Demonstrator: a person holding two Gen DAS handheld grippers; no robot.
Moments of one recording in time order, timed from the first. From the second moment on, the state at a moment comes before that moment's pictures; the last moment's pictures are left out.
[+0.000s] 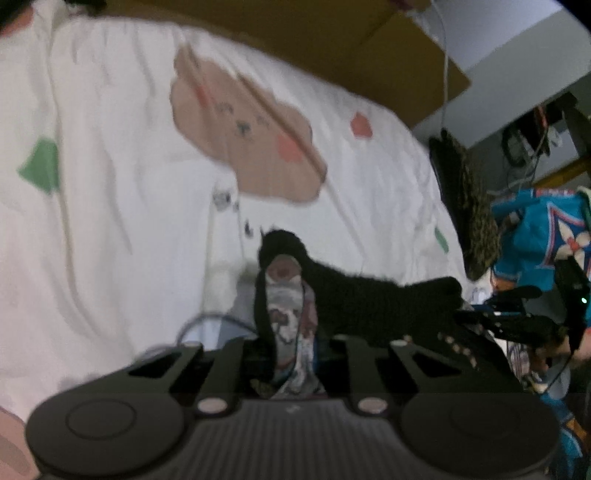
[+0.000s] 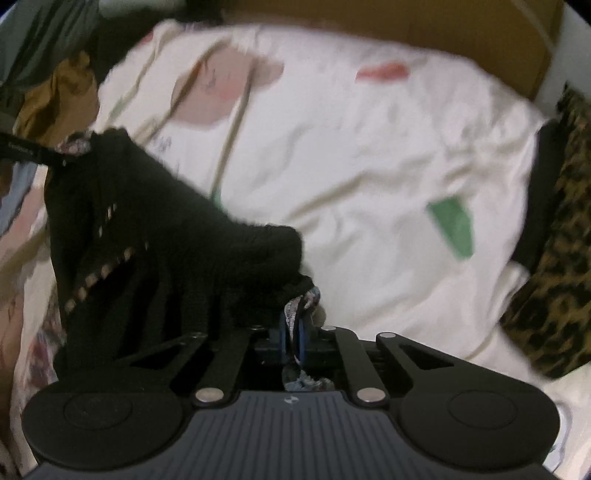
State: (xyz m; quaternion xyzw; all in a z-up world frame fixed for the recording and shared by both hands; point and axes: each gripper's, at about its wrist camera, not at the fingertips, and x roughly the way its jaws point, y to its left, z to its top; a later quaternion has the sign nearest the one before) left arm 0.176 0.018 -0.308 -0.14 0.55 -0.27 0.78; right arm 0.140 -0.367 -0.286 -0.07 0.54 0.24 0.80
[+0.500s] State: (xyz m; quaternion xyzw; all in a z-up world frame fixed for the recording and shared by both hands) left arm 0.258 0.031 -0.257 -0.11 0.48 -0.23 0.84; right arm 0.224 -0.325 -0.236 -0.13 0.44 0.17 0.87
